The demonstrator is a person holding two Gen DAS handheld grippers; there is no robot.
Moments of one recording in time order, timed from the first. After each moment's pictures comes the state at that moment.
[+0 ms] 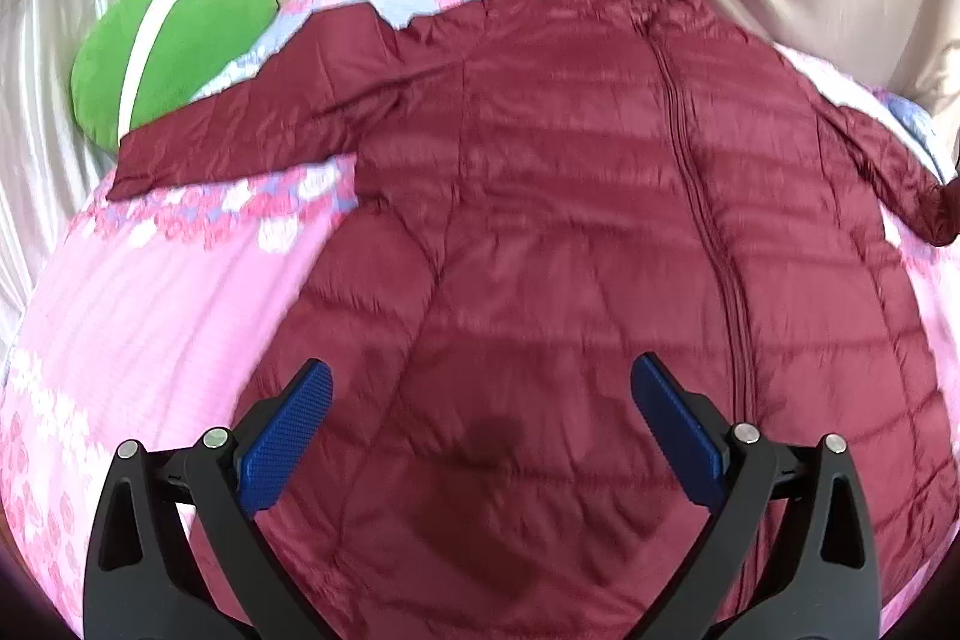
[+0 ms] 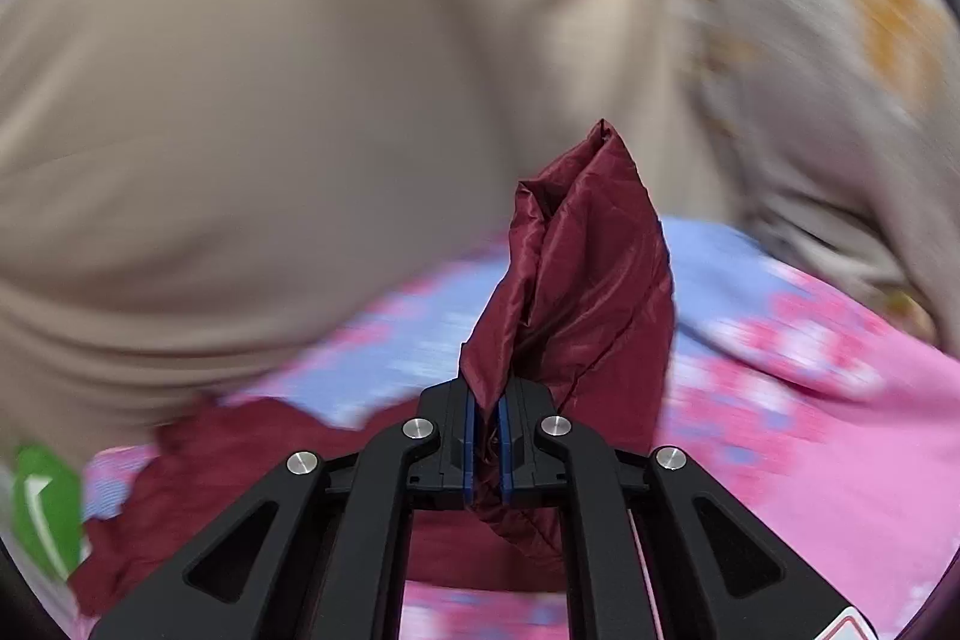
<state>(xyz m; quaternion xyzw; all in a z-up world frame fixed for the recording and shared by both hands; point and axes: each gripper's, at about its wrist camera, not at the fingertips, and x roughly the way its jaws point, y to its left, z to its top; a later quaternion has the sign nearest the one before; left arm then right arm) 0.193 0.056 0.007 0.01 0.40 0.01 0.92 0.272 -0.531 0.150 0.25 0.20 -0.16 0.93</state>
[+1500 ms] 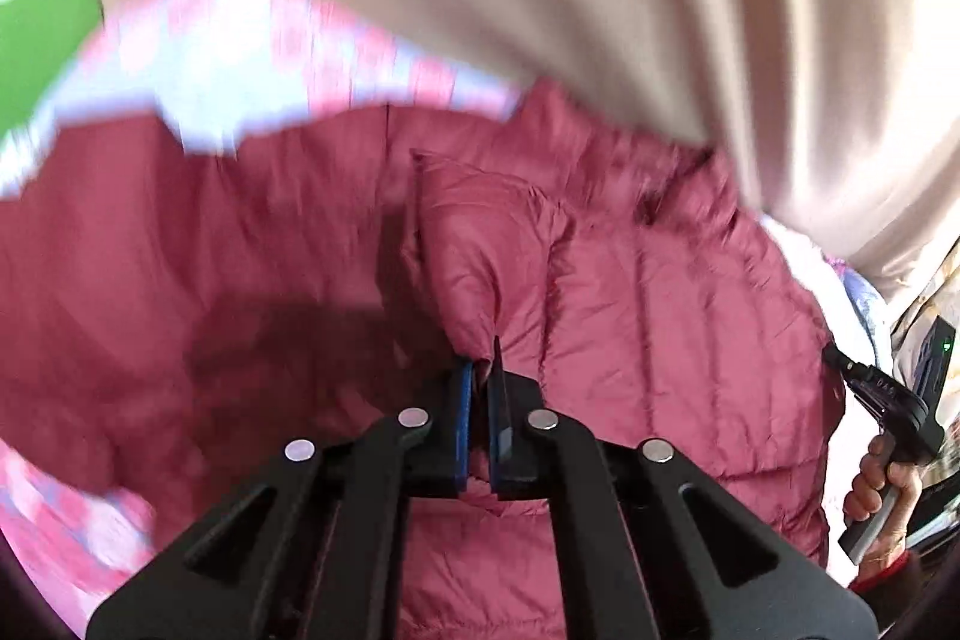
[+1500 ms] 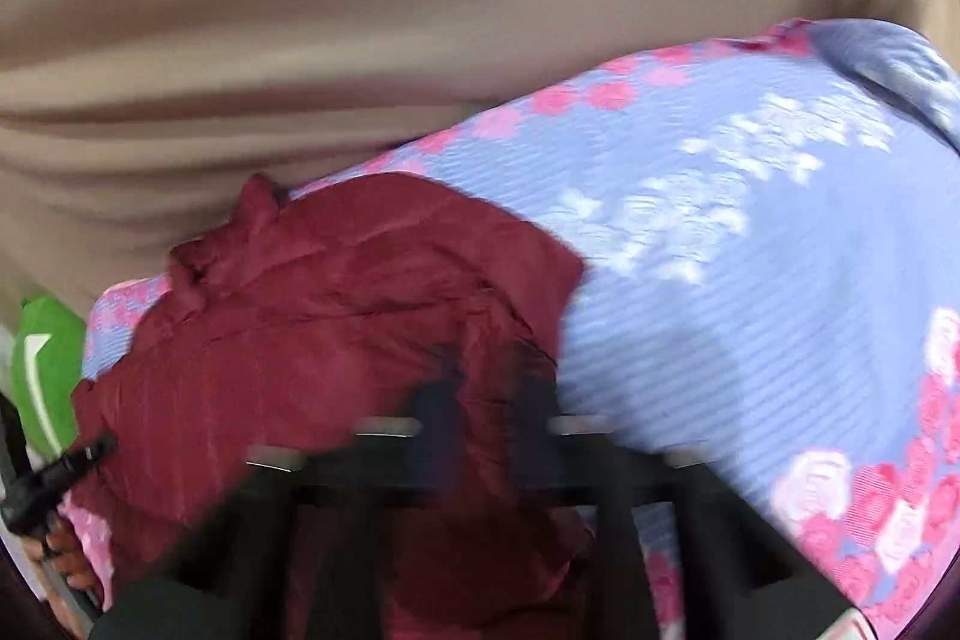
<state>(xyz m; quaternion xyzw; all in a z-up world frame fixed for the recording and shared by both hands) 0.438 0.066 0.035 -0.12 0.37 -0.13 0.91 0.411 -0.406 0.049 0.22 0.35 -0.03 0.91</state>
